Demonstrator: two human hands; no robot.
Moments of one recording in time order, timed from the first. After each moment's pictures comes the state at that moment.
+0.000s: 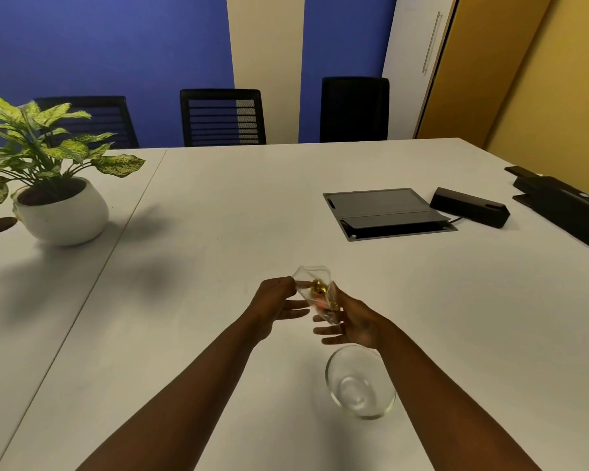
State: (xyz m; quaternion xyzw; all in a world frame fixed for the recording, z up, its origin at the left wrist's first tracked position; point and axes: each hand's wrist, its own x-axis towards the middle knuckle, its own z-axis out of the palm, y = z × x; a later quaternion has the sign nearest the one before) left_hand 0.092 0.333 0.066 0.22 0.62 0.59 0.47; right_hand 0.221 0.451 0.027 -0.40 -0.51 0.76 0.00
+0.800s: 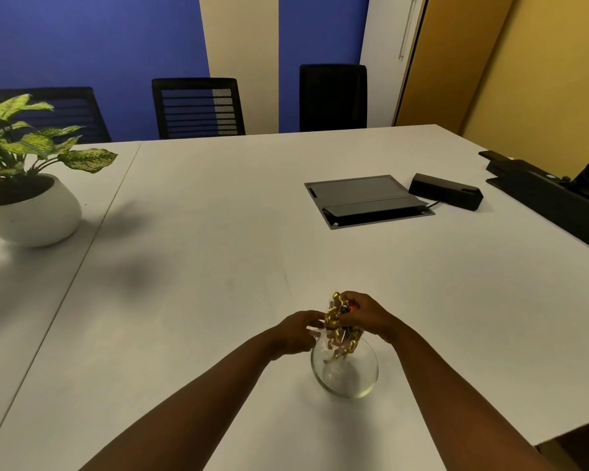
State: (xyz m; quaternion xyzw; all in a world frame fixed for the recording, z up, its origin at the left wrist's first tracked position) left_hand 0.144 0.341 0.022 0.42 0.69 0.29 0.52; right_hand 0.275 0.465 0.011 -0.39 -0.74 0.54 0.05
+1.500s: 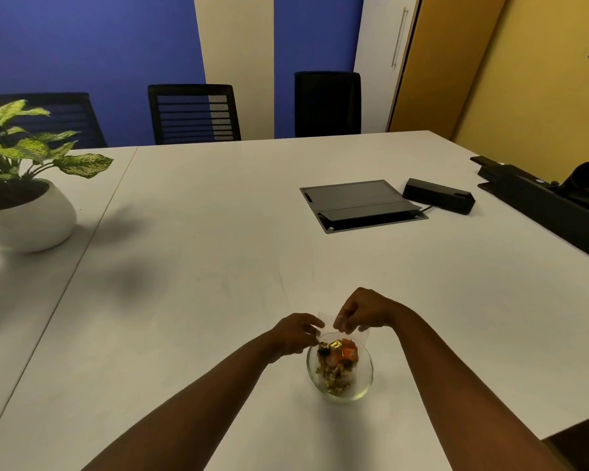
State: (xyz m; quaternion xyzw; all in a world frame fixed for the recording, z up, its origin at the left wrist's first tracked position) left_hand 0.144 0.344 0.019 0.40 0.70 0.28 0.52; right_hand 0.279 0.479 0.044 -0.36 -0.82 0.42 -0.11
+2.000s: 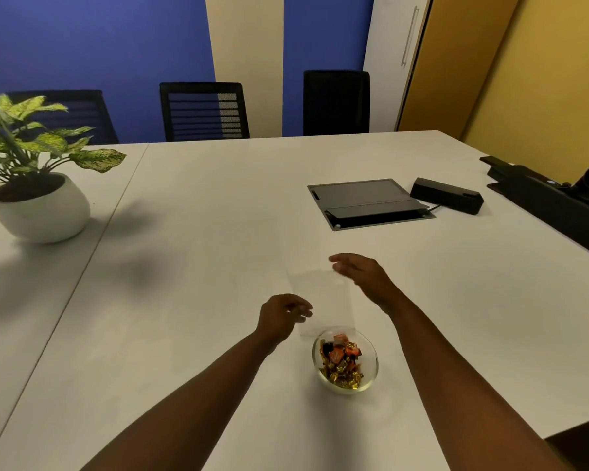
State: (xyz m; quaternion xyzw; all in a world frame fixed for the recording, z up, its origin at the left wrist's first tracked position) left_hand 0.132 0.326 0.018 0.34 0.72 0.48 0.36; right_hand 0.262 0.466 0.064 -0.34 -0.78 0.49 0.20
